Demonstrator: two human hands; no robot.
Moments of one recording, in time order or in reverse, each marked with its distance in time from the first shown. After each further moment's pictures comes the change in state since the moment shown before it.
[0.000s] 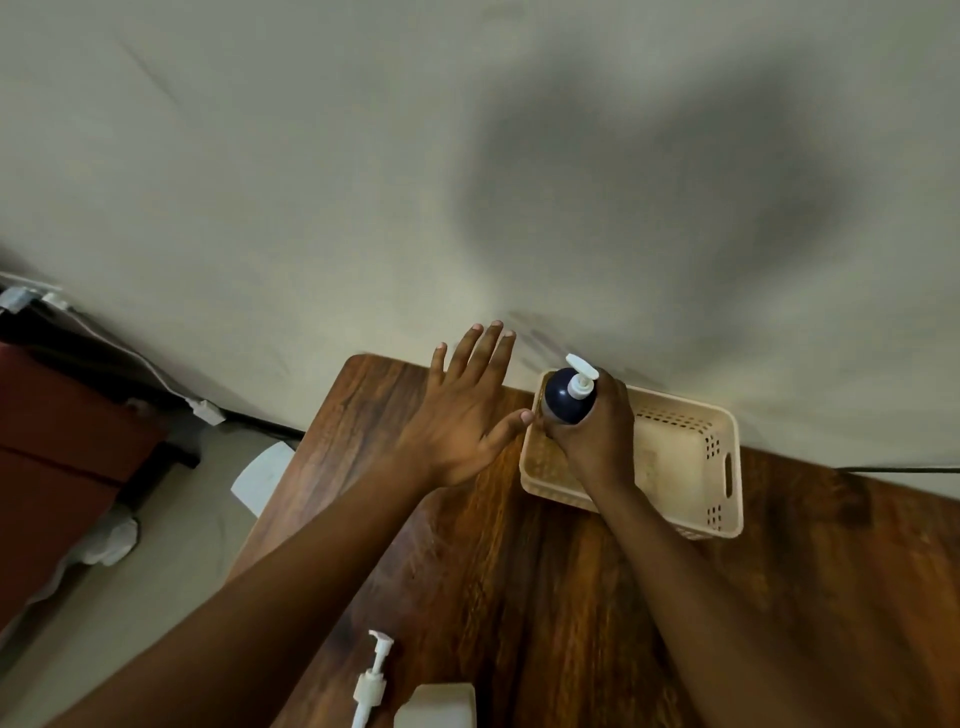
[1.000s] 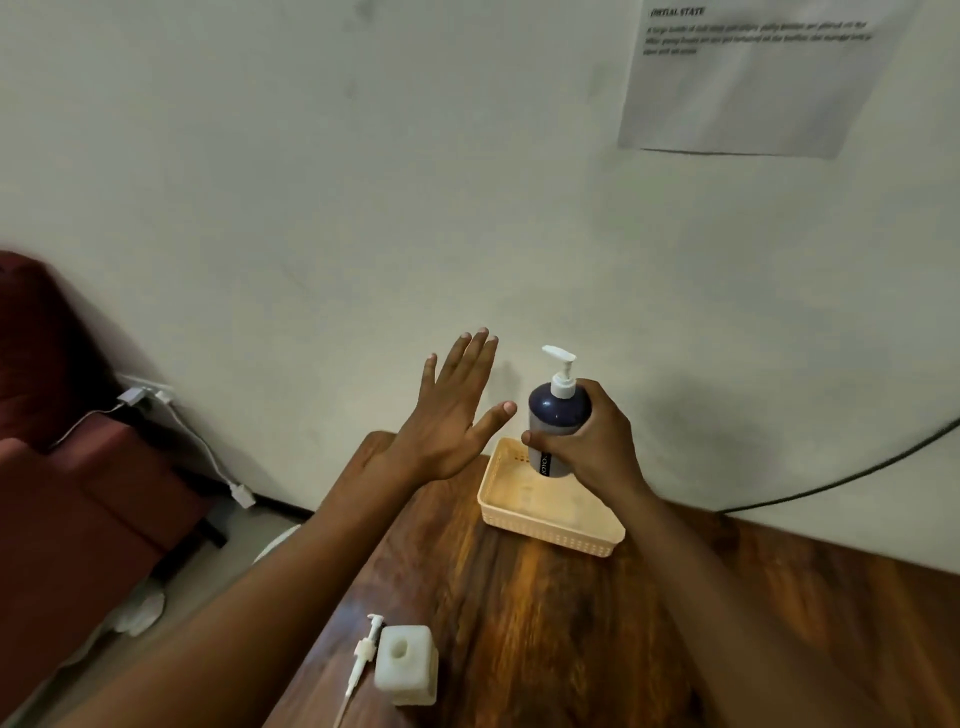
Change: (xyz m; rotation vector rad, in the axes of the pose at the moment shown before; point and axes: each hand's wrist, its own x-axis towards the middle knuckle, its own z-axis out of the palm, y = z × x) left_hand -0.076 0.176 -0.153 -0.028 0.257 0.048; right_hand -0.070 -0.133 -0.241 0.215 -0.121 -0.190
